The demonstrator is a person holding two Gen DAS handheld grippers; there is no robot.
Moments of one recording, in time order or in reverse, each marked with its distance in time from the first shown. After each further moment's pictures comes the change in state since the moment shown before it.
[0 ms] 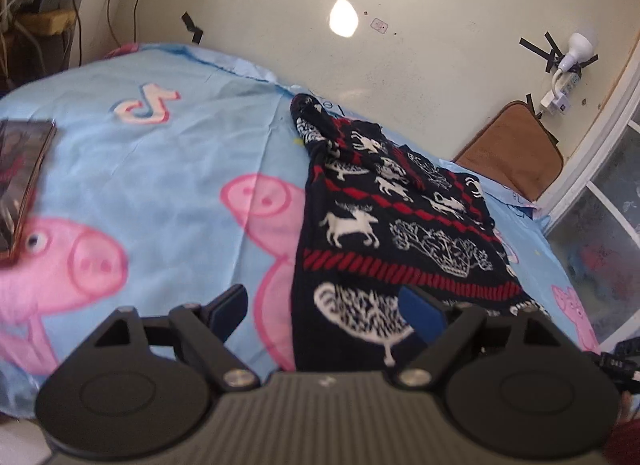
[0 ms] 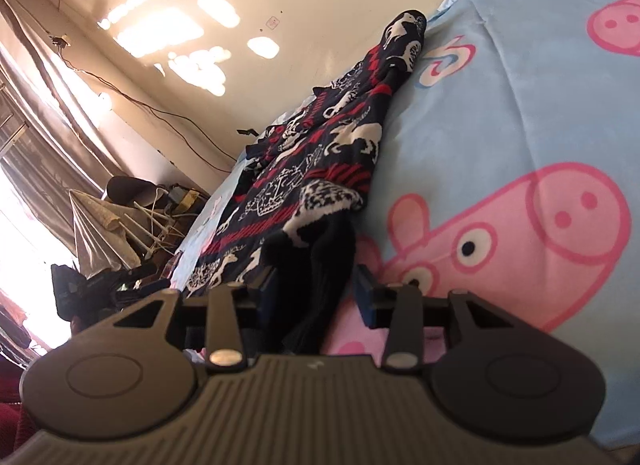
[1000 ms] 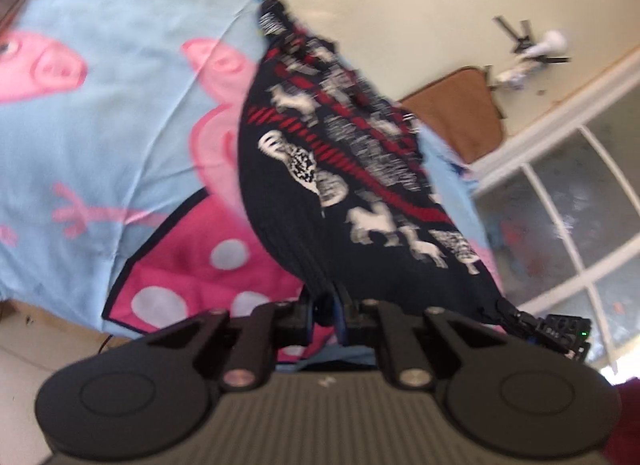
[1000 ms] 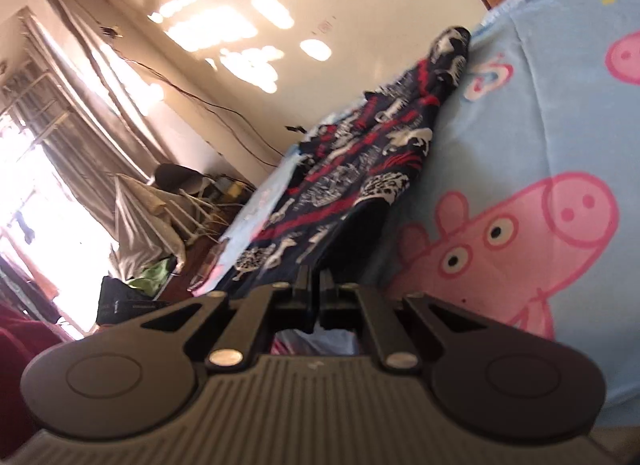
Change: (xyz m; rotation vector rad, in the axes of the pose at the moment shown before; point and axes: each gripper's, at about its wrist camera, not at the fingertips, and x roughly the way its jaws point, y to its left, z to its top) left arm -0.018 -0.003 -0.054 -0.157 0.168 -0.263; right arm -0.055 0.026 -0.014 -0.071 -0.023 0.121
